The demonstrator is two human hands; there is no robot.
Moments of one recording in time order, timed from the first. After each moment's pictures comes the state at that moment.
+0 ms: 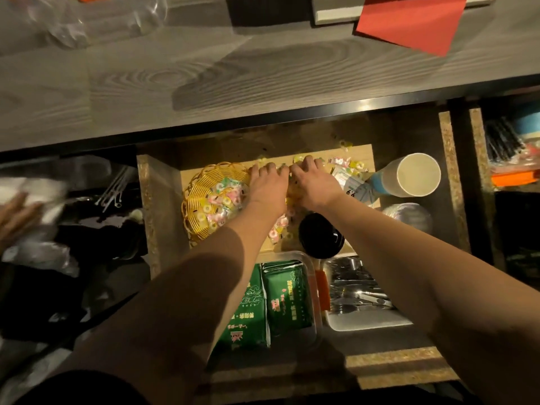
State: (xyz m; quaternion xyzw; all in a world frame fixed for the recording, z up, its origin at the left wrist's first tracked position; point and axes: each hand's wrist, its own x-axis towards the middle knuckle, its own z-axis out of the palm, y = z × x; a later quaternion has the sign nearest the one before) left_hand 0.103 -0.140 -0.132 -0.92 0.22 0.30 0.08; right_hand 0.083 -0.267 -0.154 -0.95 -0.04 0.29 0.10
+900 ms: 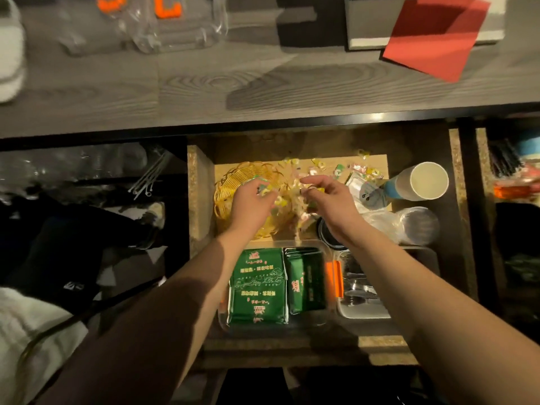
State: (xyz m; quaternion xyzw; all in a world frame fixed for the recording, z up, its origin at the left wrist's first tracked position) left_hand 0.054 -0.049 -0.066 -0.83 -0.16 0.23 -0.48; right_hand 0.028 -0.217 -0.067 -0.63 0.28 0.15 0.71
